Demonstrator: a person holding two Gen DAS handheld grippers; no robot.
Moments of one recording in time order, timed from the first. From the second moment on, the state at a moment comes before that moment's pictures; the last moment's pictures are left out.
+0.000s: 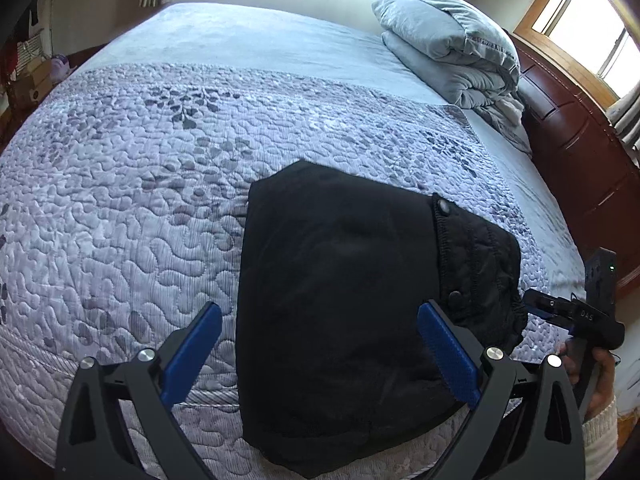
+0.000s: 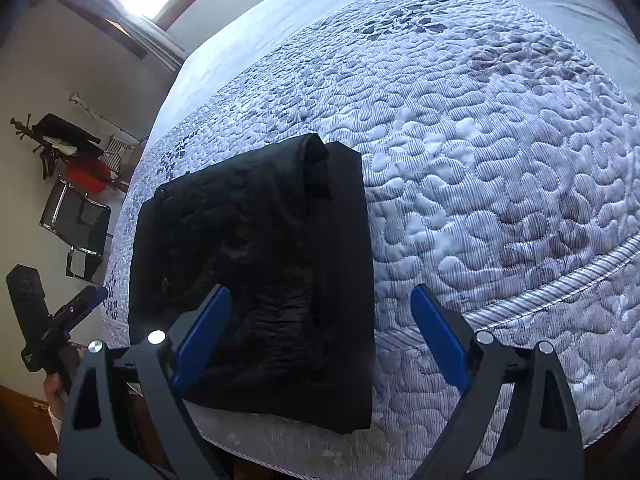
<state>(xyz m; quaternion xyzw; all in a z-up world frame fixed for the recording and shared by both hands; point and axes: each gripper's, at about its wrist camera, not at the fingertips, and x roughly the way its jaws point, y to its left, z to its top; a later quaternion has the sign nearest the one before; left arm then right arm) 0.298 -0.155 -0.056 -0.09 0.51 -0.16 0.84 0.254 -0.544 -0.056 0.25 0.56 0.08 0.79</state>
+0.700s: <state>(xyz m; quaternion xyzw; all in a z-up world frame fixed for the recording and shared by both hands) 0.351 -0.109 -0.172 -0.29 0.63 -0.34 0.63 0.269 -0.549 -0.088 0.30 0.57 0.17 0.75</state>
